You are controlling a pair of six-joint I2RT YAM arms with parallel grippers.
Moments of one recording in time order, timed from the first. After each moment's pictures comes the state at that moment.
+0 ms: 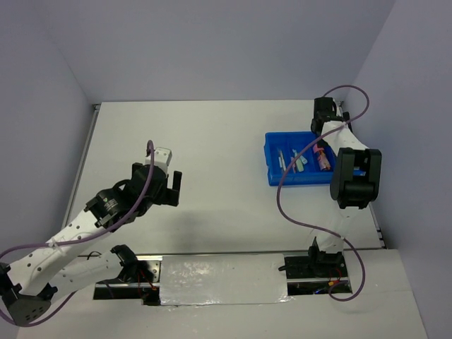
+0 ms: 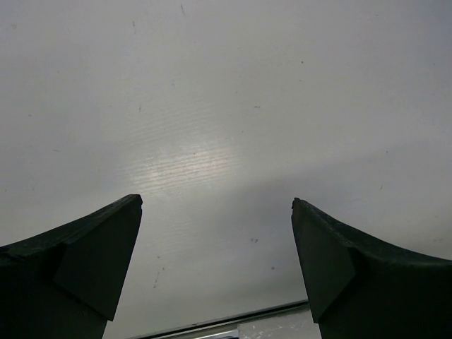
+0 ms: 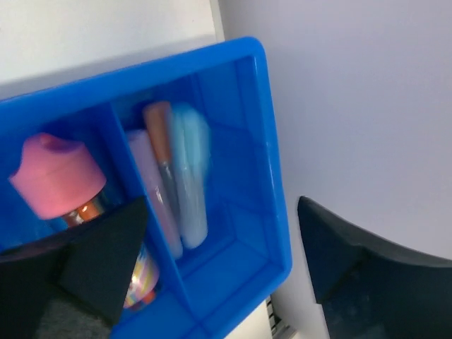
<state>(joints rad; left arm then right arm) -0.77 0.85 0.92 -0.80 -0.46 -0.37 -0.07 1.90 1.44 -0.45 0.69 -0.27</state>
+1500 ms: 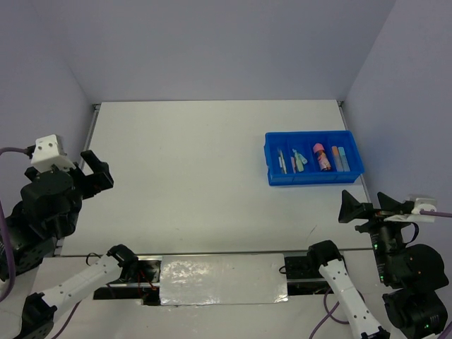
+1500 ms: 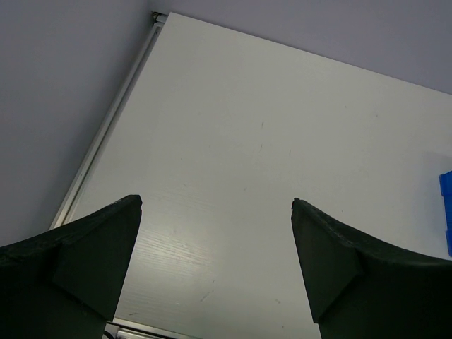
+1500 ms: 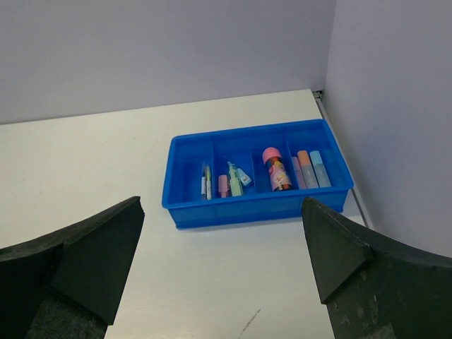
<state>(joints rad) -0.61 0.69 1.47 -1.19 -0.80 -0.46 0.27 0.19 1.18 -0.94 0.32 0.10</state>
